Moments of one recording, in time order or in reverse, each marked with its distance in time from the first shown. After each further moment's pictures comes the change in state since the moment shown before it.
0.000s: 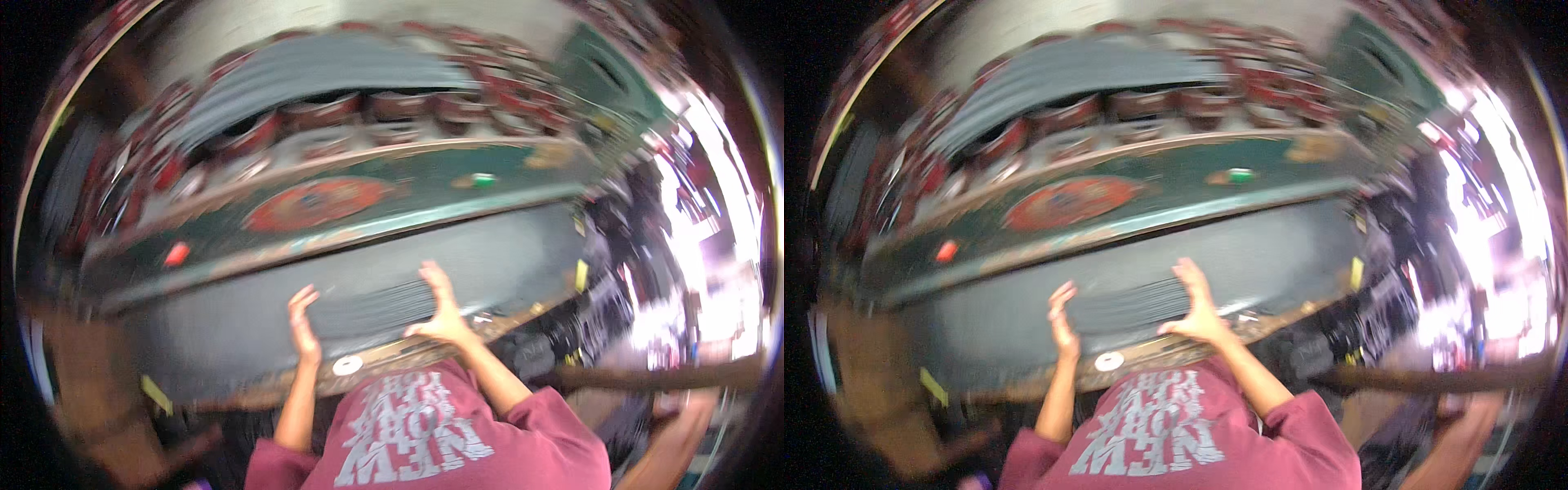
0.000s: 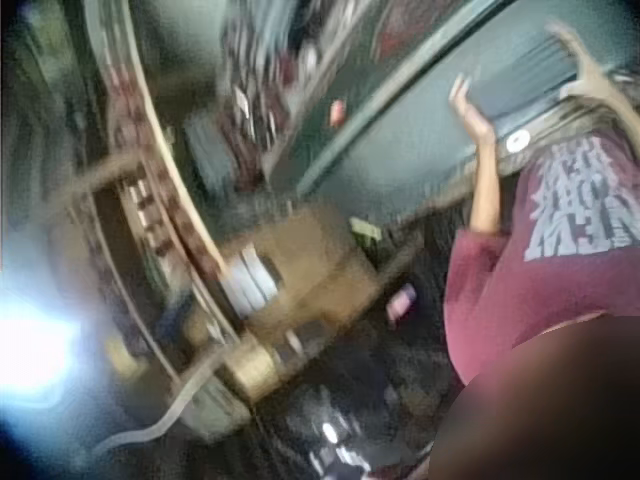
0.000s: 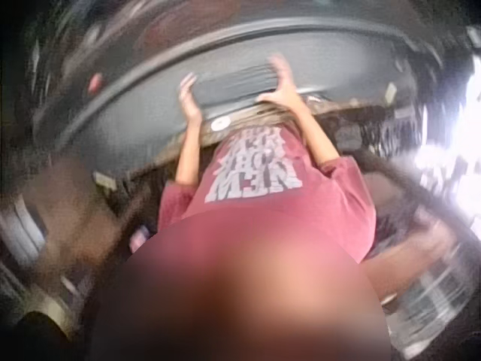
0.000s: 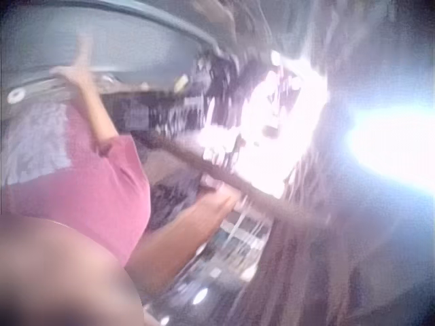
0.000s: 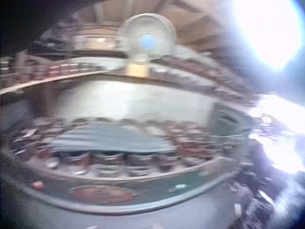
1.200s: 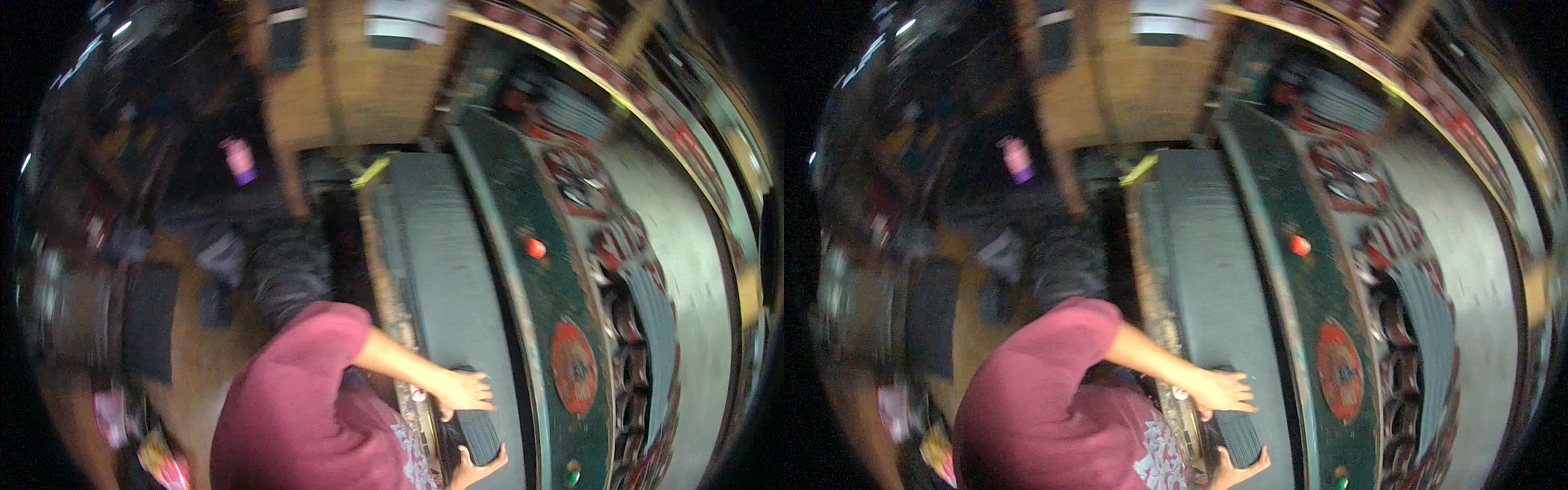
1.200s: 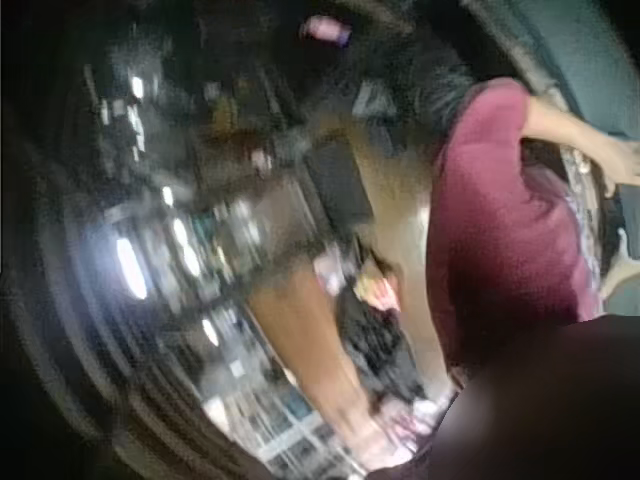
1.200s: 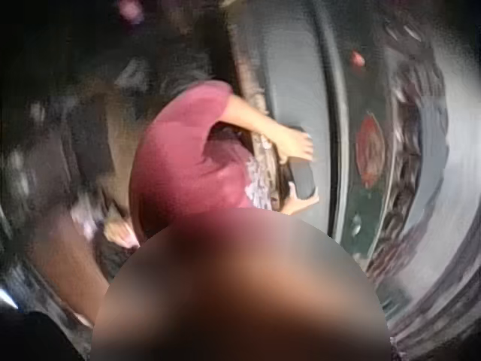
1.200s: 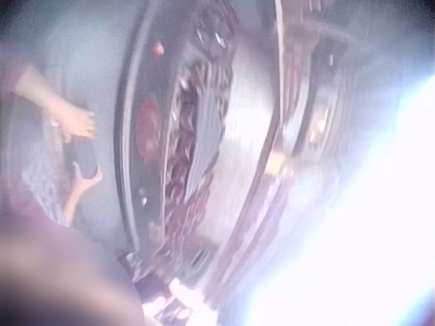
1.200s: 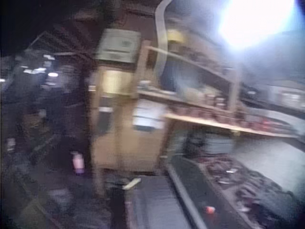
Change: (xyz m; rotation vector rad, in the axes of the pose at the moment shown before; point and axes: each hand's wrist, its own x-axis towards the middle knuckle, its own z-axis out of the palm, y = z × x) left_hand -0.012 0.104 0.000 0.808 -0.593 0.289; right_hand 0.015 -0.011 -0.002 -0.113 -0.106 -0.307
